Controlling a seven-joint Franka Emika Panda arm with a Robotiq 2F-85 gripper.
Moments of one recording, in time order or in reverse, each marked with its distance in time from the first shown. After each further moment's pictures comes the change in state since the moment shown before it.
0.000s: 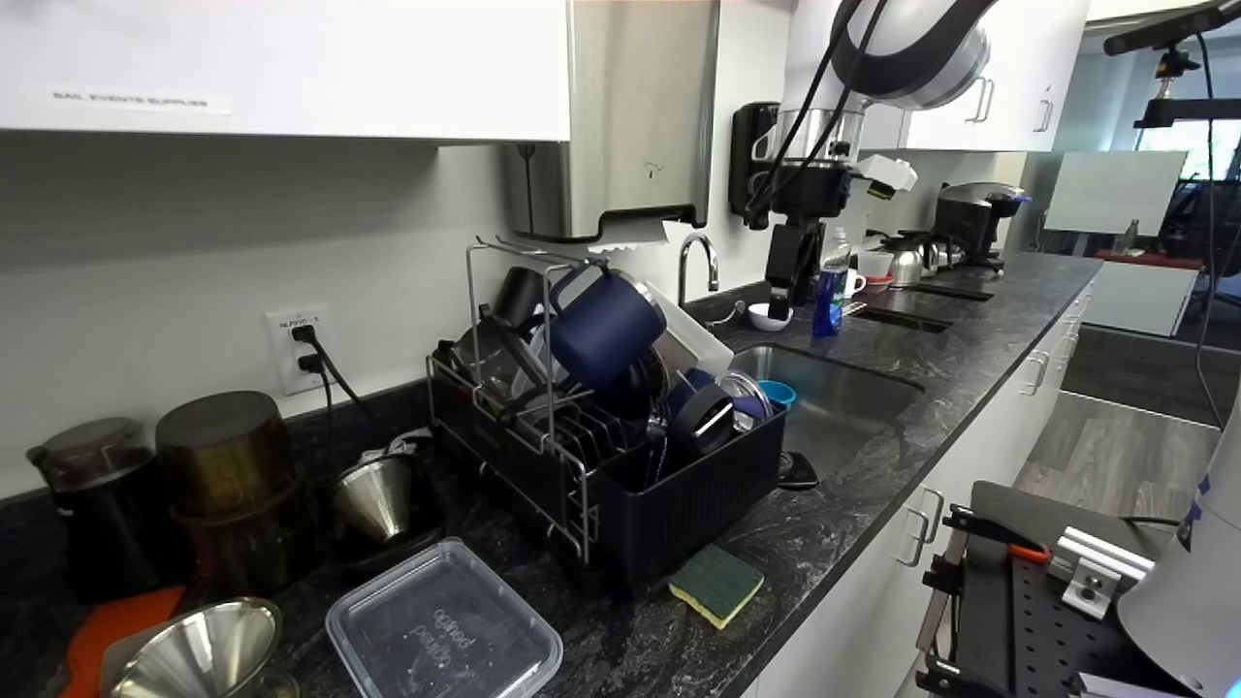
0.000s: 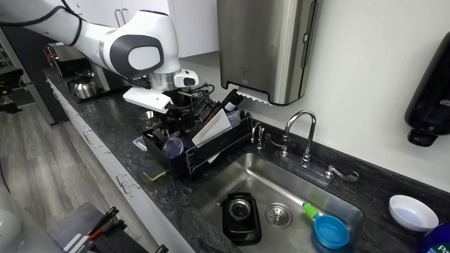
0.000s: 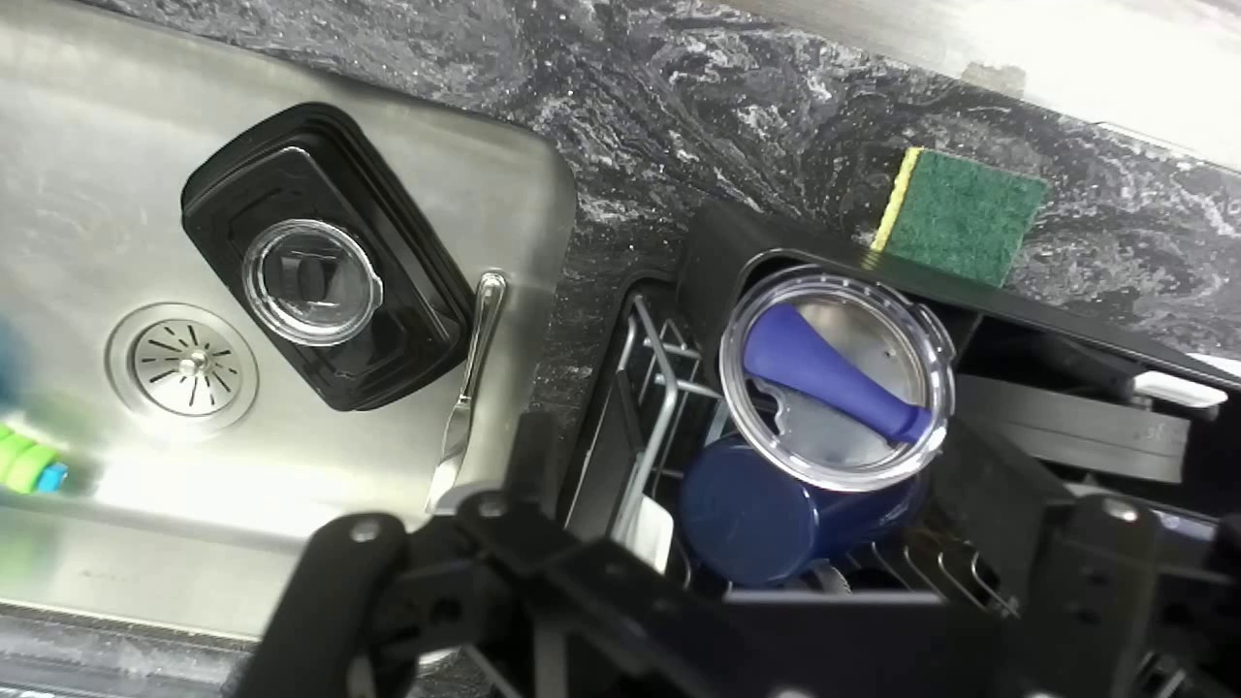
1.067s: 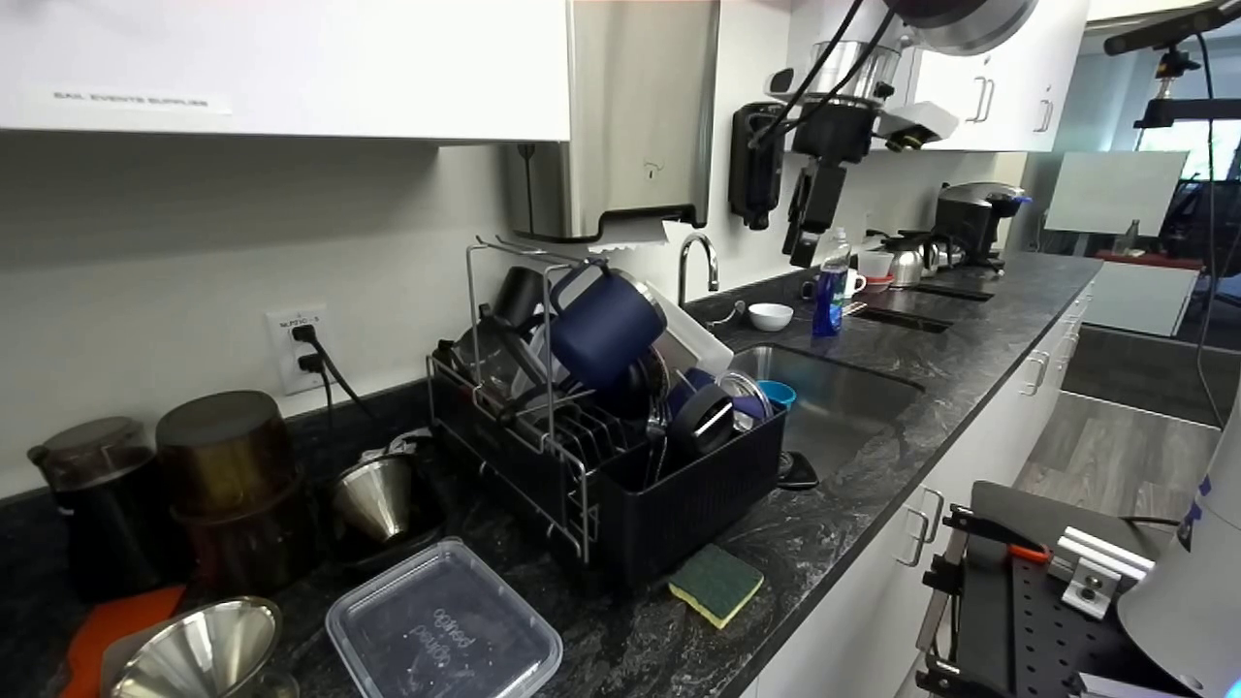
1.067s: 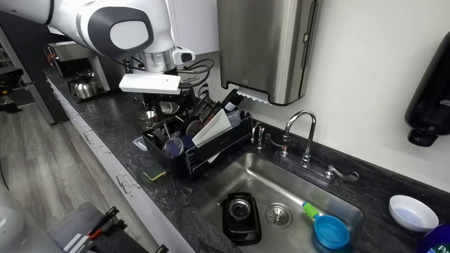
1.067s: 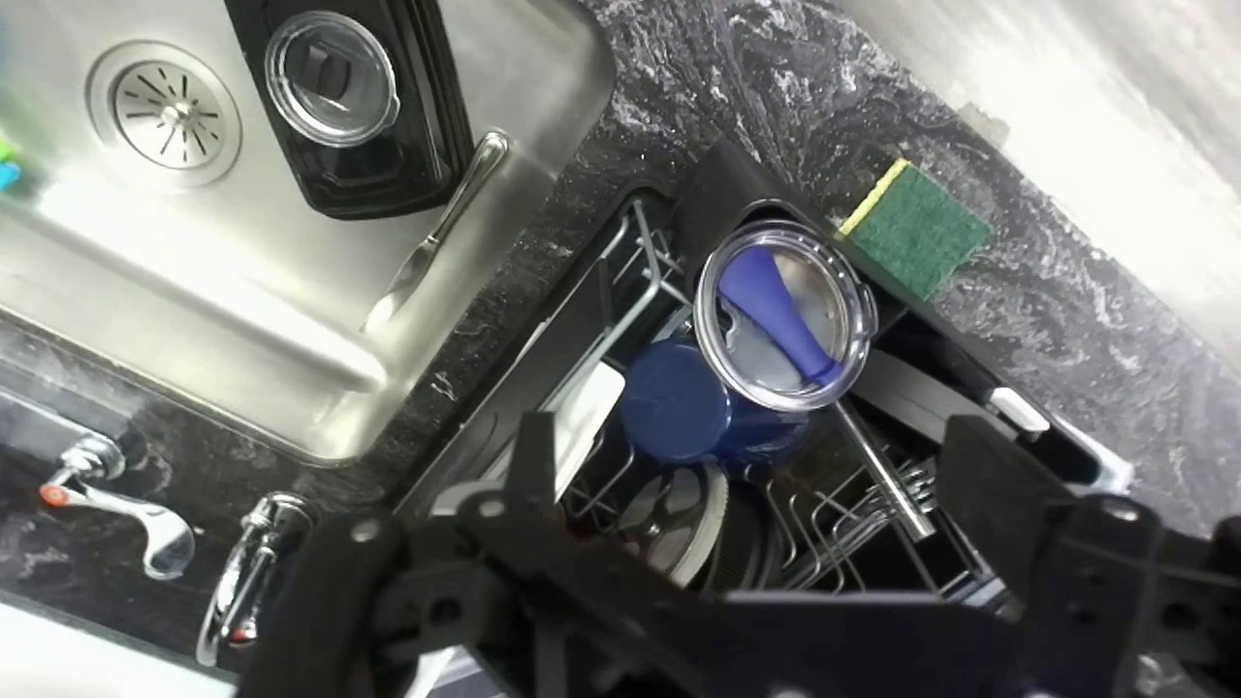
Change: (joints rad) arm 0.035 -0.148 -0.069 0.010 0.000 -0.045 -0.384
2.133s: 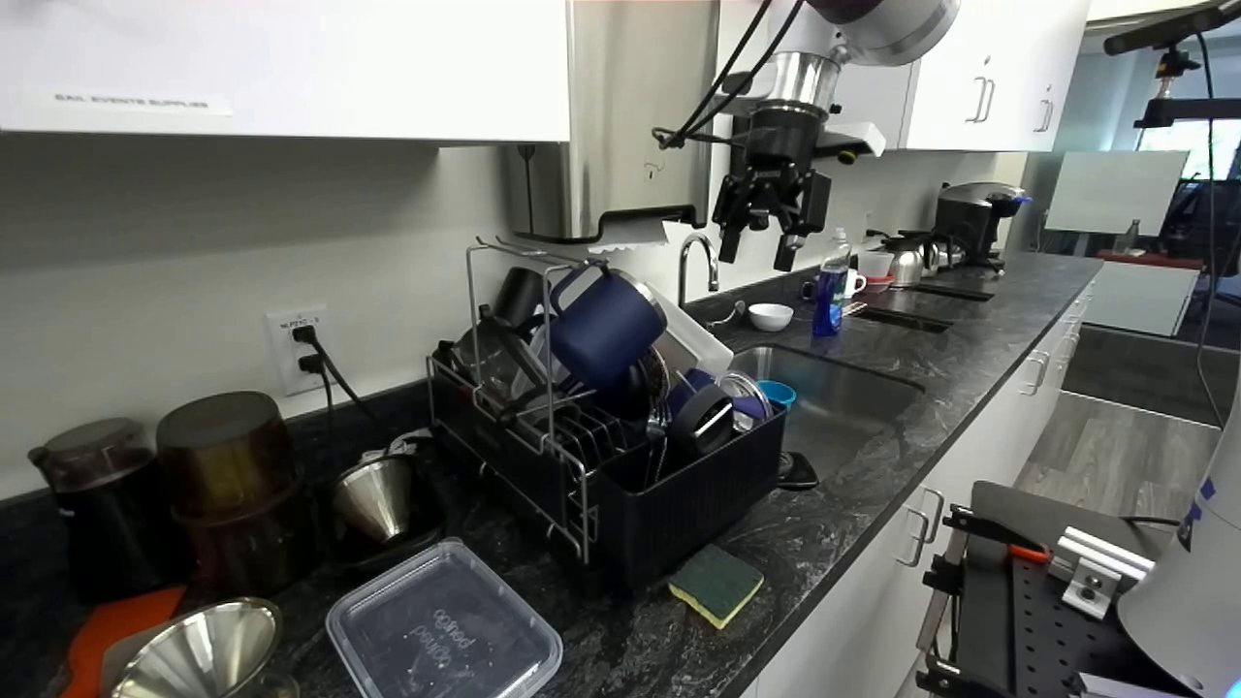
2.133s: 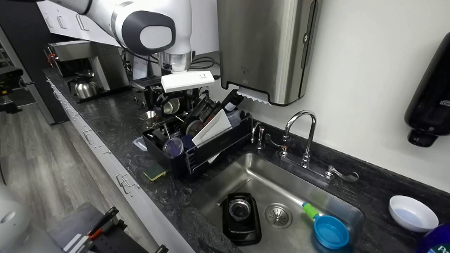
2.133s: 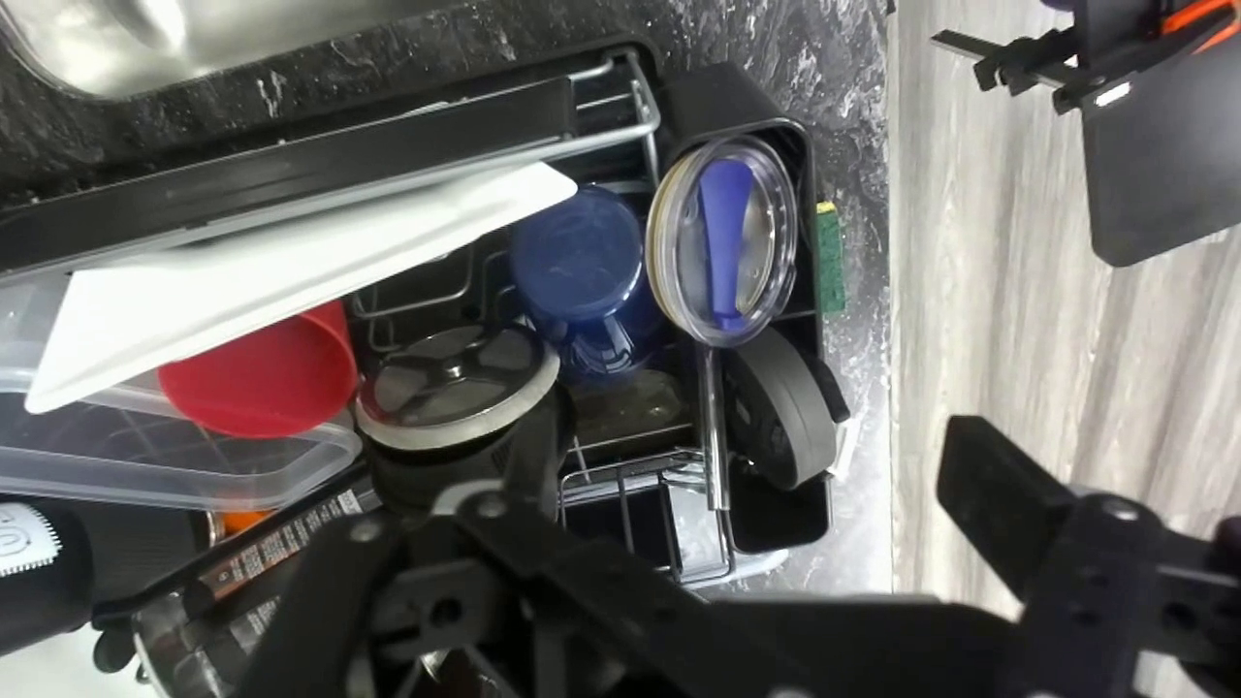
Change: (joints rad) arm 0.085 0.196 -0.068 0.172 0.177 -0.085 -0.763
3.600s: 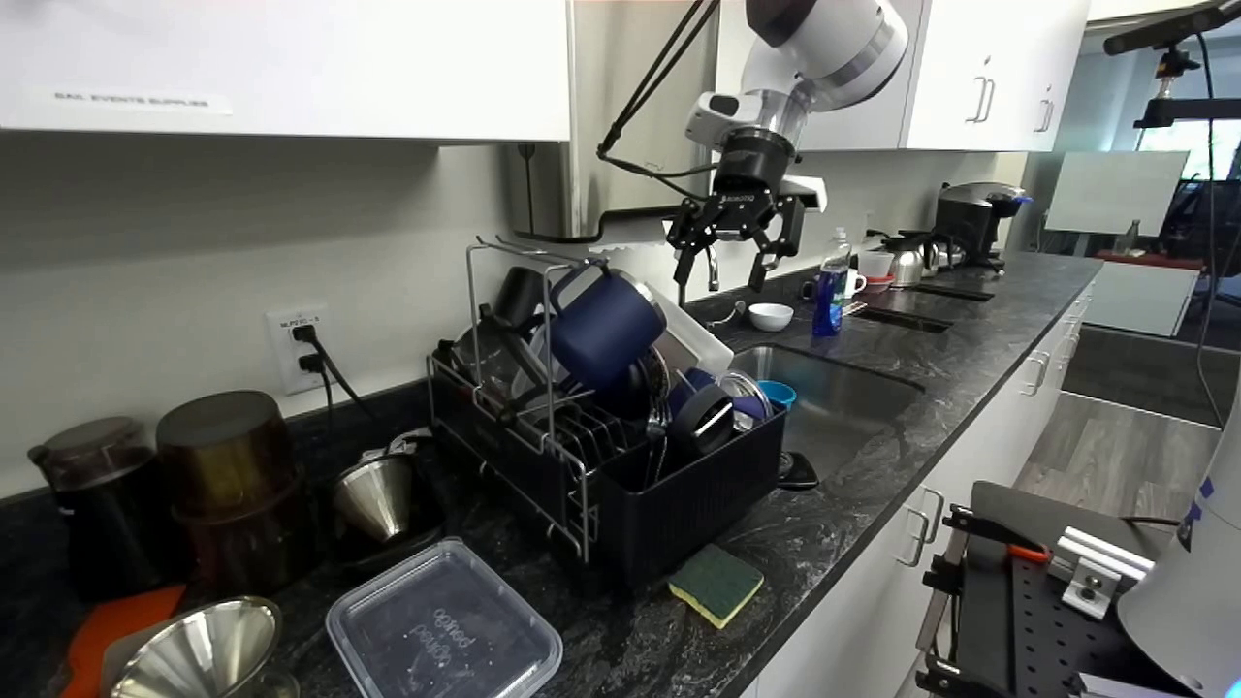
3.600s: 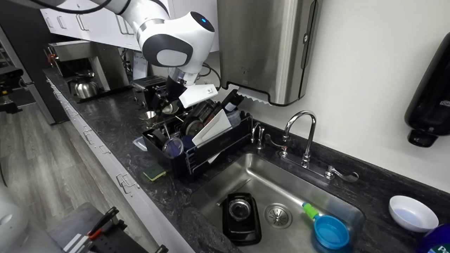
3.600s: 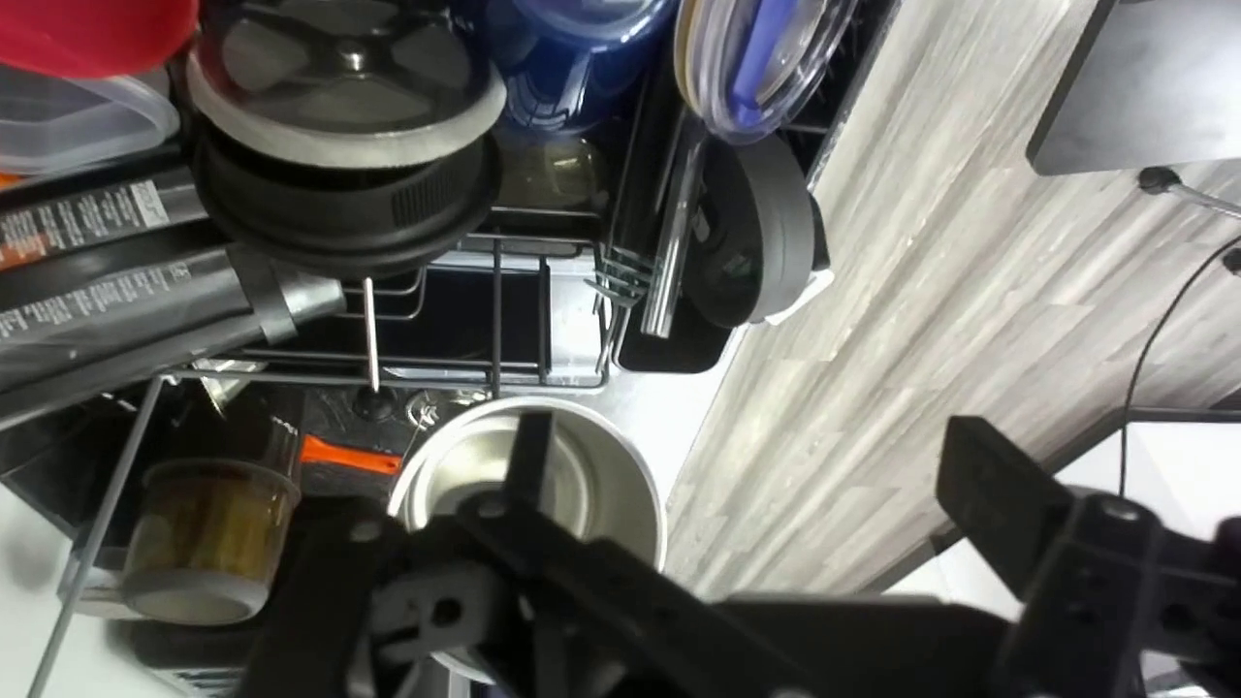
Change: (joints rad) arm -0.033 0.168 0.002 0.084 0.394 -0.125 -0.580
